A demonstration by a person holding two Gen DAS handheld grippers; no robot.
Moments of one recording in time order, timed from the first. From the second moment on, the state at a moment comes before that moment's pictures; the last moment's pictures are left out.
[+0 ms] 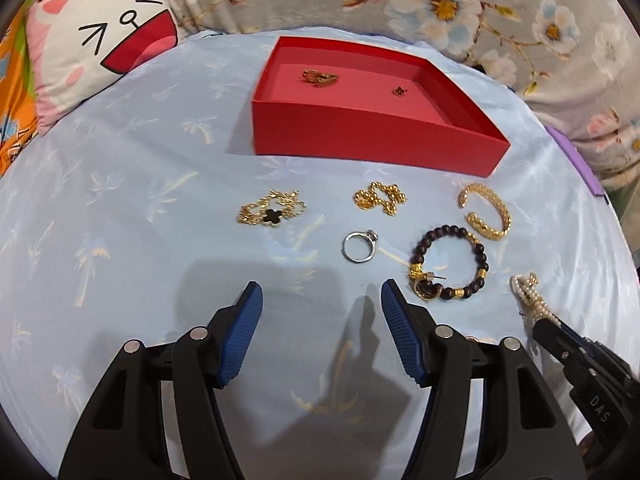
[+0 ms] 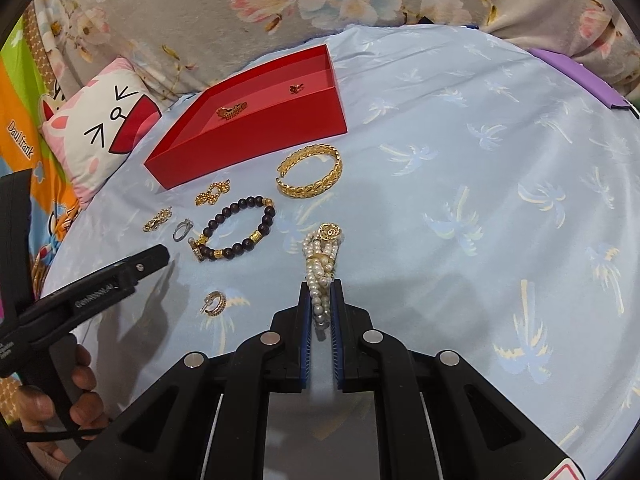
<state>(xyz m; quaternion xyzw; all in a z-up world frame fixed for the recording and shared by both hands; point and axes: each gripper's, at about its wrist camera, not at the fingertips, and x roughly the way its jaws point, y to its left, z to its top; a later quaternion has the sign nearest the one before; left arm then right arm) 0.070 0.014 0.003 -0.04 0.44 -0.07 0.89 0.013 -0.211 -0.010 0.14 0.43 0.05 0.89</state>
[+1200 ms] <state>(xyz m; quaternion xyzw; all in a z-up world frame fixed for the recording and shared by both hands) 0.062 -0.009 0.003 -0.04 0.44 -0.13 0.89 0.008 -0.208 0.000 0.13 0.42 0.05 0.90</state>
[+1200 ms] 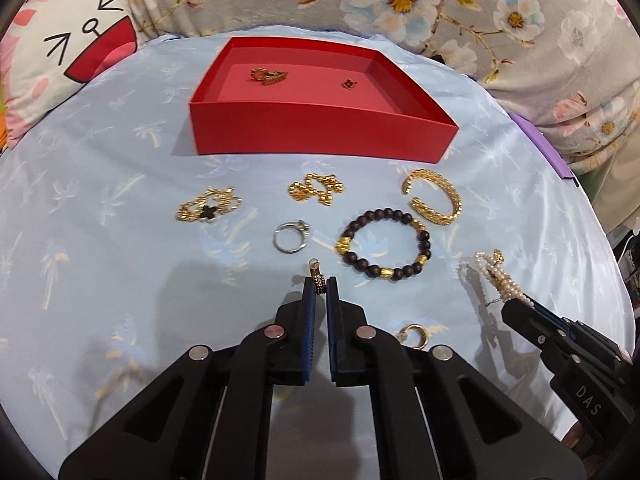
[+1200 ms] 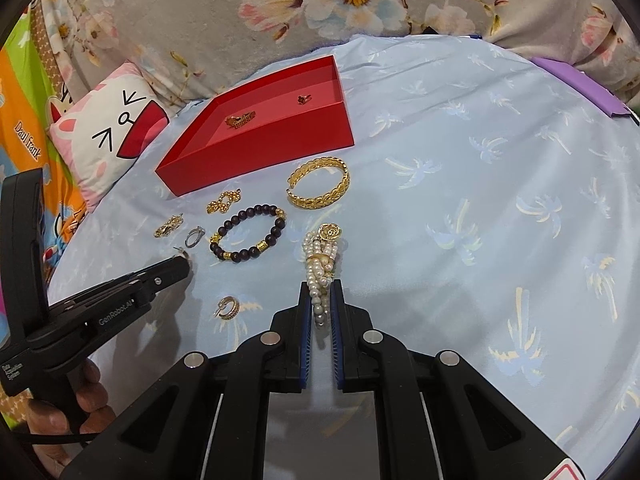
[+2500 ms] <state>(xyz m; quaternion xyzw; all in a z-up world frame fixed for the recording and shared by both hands) 0.095 -0.013 -0.004 -0.02 0.44 -0.12 0.89 0.013 -0.201 0.000 0.13 0.42 0.06 0.90</state>
